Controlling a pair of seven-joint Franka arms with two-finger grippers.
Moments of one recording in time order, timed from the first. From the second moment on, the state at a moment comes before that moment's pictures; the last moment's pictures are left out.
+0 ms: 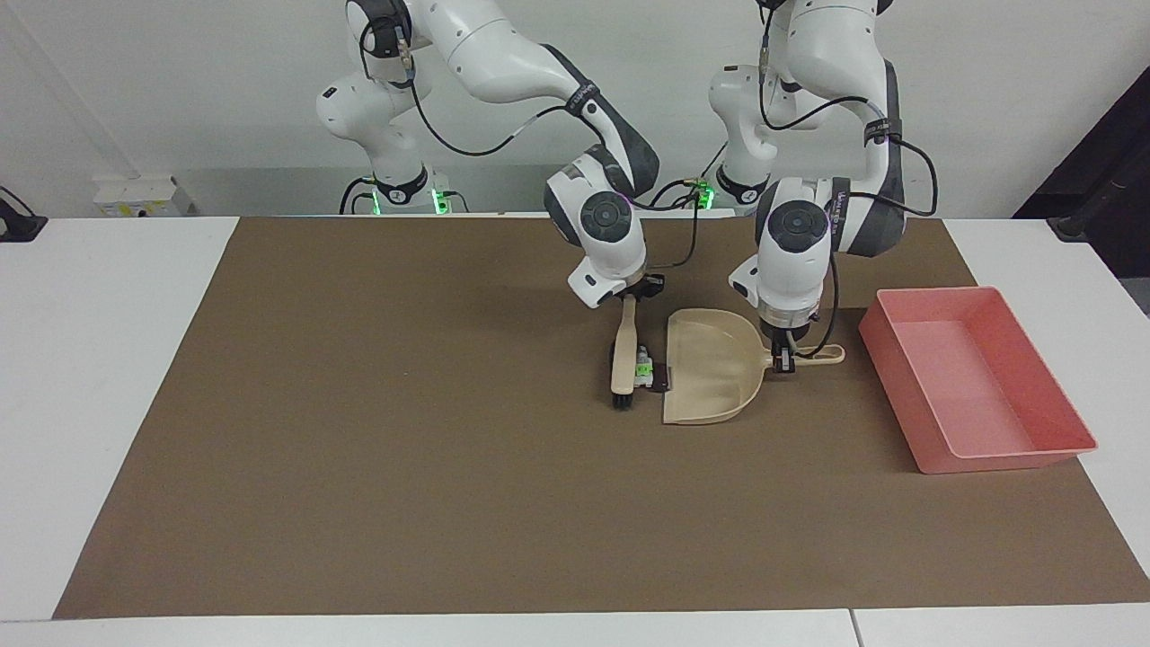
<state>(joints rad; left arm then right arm) -0.39 0.17 0.08 -2.02 0.26 2.12 1.35 0.83 0.48 -0.08 -1.68 0.47 2.04 0.70</state>
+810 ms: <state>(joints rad) -0.38 0.18 0.08 -2.04 0.27 2.14 1.36 0.83 0.71 -0.02 -1.30 0.48 1.94 0.92</state>
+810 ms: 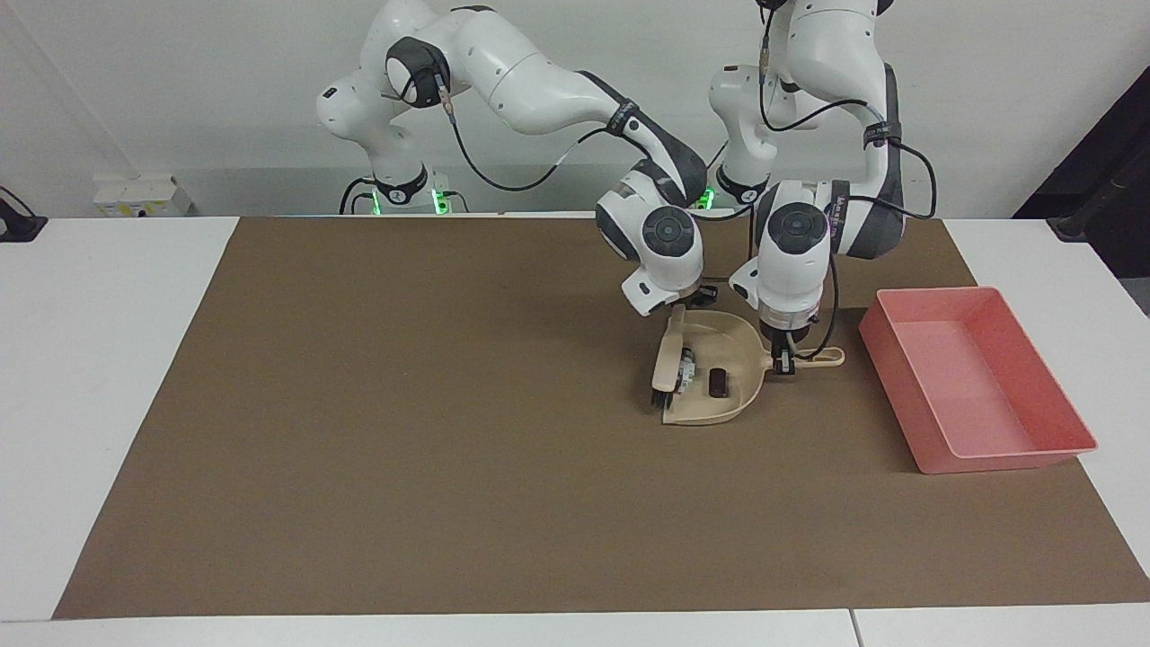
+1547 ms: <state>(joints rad) -0.35 0.18 0.08 -2.04 0.20 2.17 1.44 0.75 0.68 -0.03 -1.23 0.47 1.75 0.90</state>
